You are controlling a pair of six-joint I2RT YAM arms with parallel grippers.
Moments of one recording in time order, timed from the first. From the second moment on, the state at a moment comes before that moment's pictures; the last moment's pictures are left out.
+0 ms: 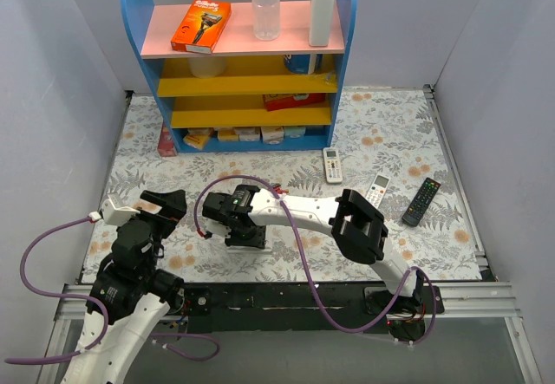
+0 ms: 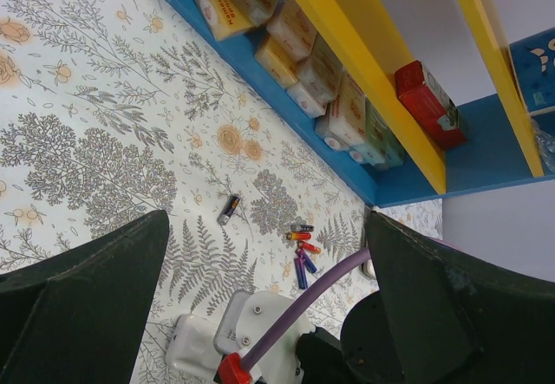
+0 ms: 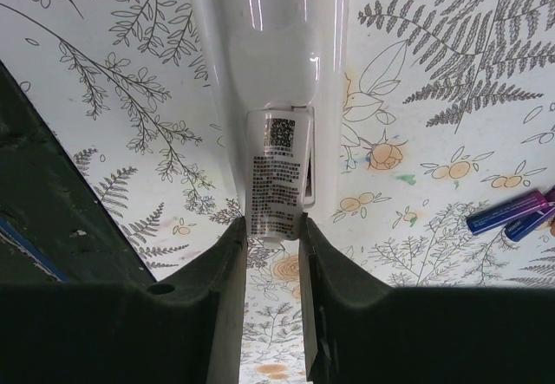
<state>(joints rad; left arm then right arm) -0.41 0.17 0.59 -0.71 -0.50 -0.99 1.28 2.17 1.84 -1.14 0.02 -0.27</state>
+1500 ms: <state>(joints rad) -0.41 0.51 0.59 -0.67 -0.31 -1.00 1.11 1.63 1.23 -0.72 -0.07 0.22</state>
